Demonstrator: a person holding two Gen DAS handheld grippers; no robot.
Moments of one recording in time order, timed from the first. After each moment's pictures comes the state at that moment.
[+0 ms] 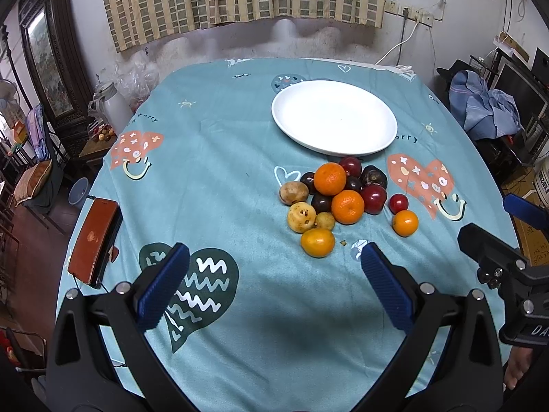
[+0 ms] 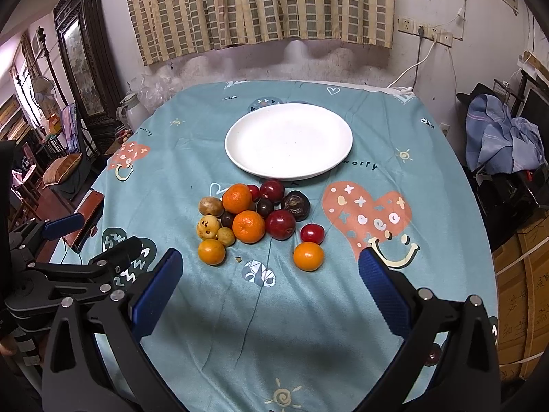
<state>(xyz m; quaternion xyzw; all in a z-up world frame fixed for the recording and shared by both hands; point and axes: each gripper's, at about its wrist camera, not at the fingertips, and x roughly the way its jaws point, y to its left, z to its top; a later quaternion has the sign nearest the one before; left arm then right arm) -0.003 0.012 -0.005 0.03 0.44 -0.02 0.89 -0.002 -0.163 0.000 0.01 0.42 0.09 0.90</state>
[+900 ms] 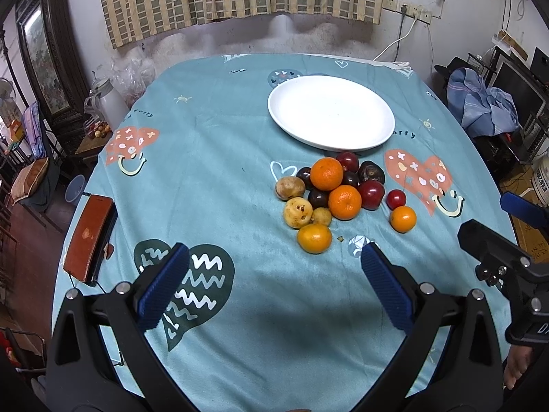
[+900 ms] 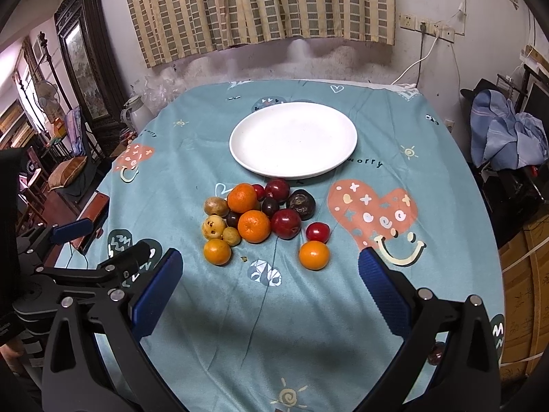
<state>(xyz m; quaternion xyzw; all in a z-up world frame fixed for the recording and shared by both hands) -0.001 0.012 -0.014 0.03 0.46 -0.02 0.89 -0.001 -0.163 -0.001 0.03 0.42 0.11 0.90</state>
